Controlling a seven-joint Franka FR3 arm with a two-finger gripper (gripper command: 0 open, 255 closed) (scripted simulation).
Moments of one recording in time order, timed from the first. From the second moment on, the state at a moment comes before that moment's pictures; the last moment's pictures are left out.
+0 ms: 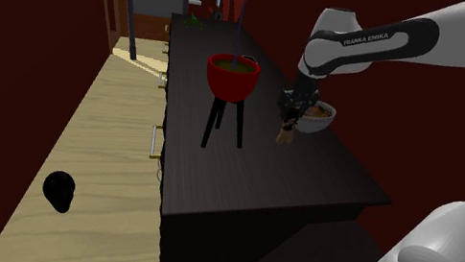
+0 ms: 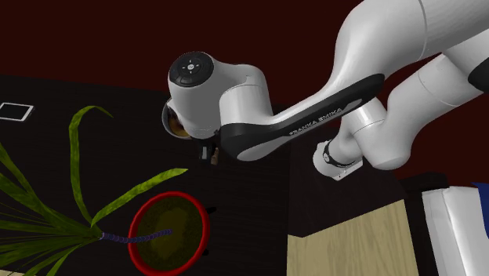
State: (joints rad) arm -0.07 -0.21 -0.14 -2.27 -0.06 2.16 0.09
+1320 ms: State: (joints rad) arm -0.07 -0.26 -0.13 -2.05 -0.05 1.89 0.09
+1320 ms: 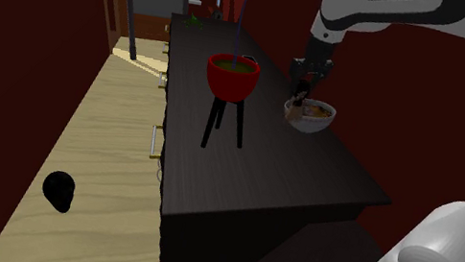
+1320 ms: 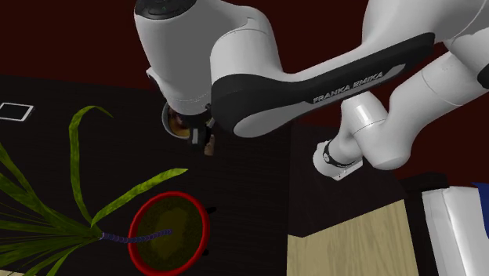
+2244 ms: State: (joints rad) arm -0.08 -0.23 -0.15 -1.84 -0.05 1.71 0.05
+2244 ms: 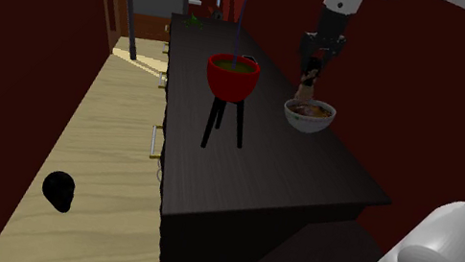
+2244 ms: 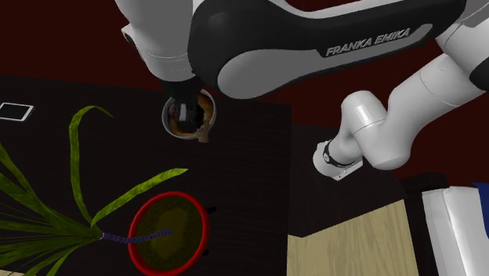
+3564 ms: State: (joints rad) arm -0.20 0.02 -0.31 -1.54 0.02 1.66 -0.24
